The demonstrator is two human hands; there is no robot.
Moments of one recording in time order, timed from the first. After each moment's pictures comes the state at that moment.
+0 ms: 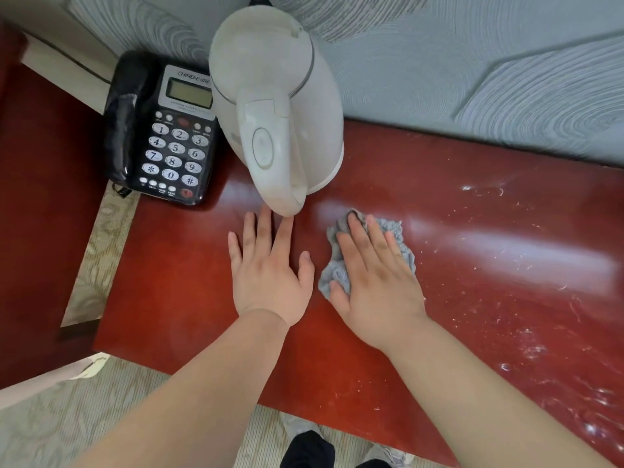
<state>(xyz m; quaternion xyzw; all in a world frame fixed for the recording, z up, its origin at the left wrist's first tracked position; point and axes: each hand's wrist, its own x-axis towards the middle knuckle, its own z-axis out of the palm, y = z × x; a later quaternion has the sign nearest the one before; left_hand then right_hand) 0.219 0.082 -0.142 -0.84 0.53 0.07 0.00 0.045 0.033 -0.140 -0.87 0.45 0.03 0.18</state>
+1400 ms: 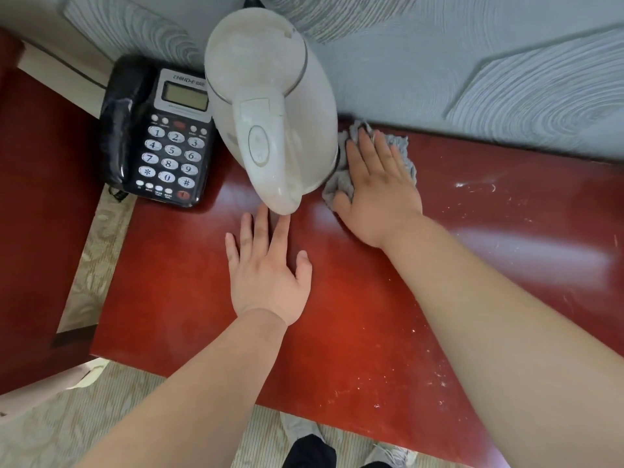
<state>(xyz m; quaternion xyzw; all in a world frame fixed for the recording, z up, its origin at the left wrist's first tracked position) 0.220 0.082 -0.143 -0.84 0.53 0.09 0.00 0.078 -0.085 -0.133 -0.84 0.50 0.07 0.18</state>
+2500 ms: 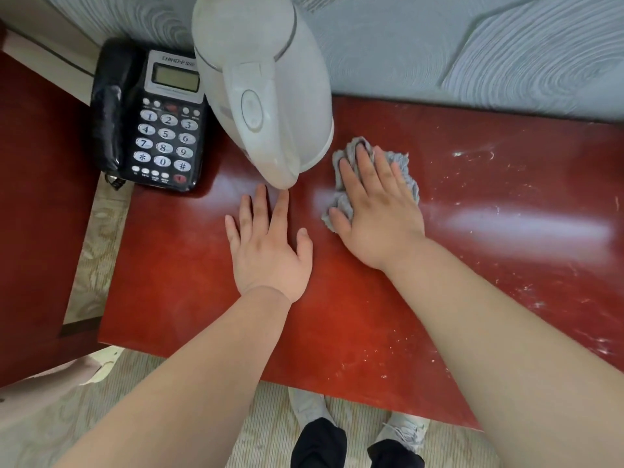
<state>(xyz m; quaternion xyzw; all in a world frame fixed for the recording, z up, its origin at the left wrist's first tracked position) 0.220 0.085 -0.146 -0.84 0.53 0.08 -0.01 0.060 -0.021 -0.144 -0.85 0.50 0.06 0.15</state>
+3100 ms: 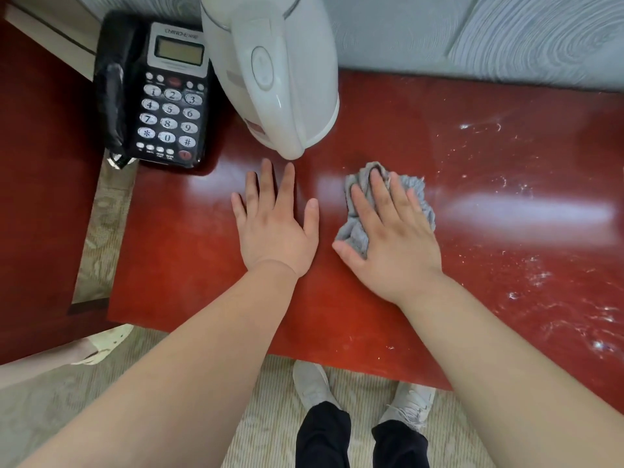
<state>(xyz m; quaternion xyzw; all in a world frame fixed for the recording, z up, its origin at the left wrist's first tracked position) 0.221 0.087 -0.149 -0.84 0.54 0.08 -0.03 0.032 0.056 -0.140 -0.84 0.51 0.08 0.15</state>
